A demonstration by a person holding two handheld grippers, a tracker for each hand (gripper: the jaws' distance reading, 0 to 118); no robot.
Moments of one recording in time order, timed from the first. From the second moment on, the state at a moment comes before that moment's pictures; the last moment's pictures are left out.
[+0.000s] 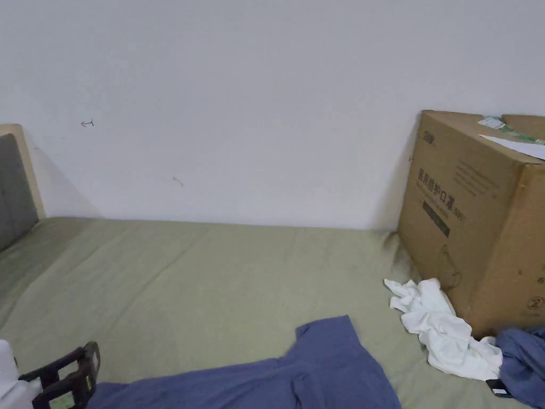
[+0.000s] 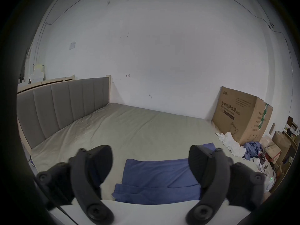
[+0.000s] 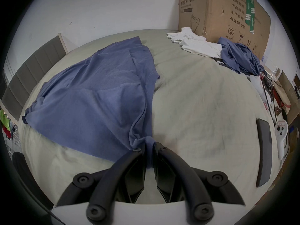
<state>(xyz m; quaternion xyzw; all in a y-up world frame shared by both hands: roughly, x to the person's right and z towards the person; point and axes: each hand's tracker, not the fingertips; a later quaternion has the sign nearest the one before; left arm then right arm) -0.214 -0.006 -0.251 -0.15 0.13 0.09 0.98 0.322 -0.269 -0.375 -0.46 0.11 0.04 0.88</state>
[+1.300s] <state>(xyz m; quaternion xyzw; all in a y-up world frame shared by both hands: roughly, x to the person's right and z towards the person) -0.151 0.047 -0.177 -0.11 0.08 0.01 0.99 0.276 0.042 -0.221 -0.02 0.14 0.06 0.99</state>
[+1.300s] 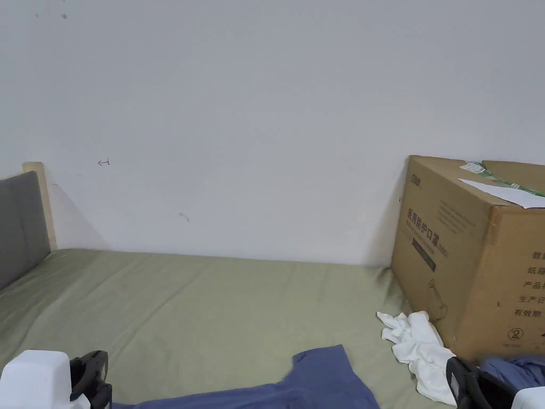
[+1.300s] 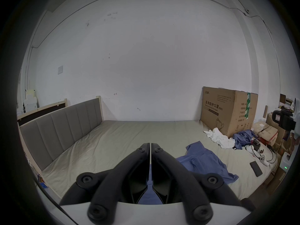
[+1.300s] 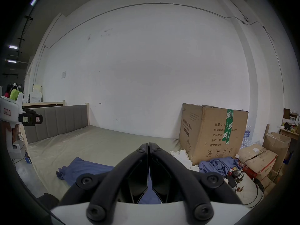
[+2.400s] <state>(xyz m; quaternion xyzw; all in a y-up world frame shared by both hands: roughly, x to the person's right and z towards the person) -0.291 -0.247 -0.327 -0.47 0.13 0.14 0.86 0.307 -0.028 -0.286 -0.18 0.16 0.04 0.97</state>
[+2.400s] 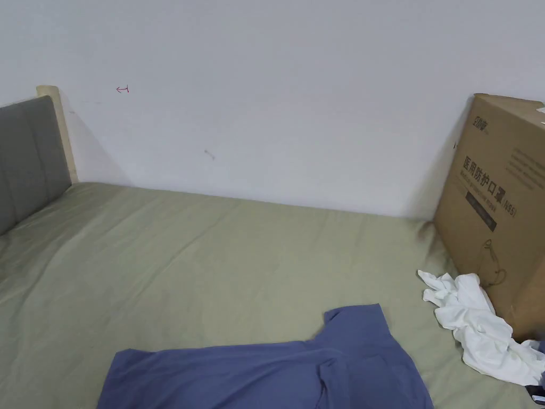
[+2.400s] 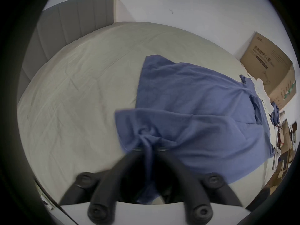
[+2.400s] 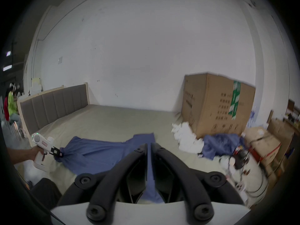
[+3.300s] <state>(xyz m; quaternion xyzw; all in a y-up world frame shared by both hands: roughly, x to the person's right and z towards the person) -0.280 -0.216 -0.317 -0.47 0.13 0.14 0.86 0.346 -0.238 -0.399 -0.47 0.18 -0.12 0.86</state>
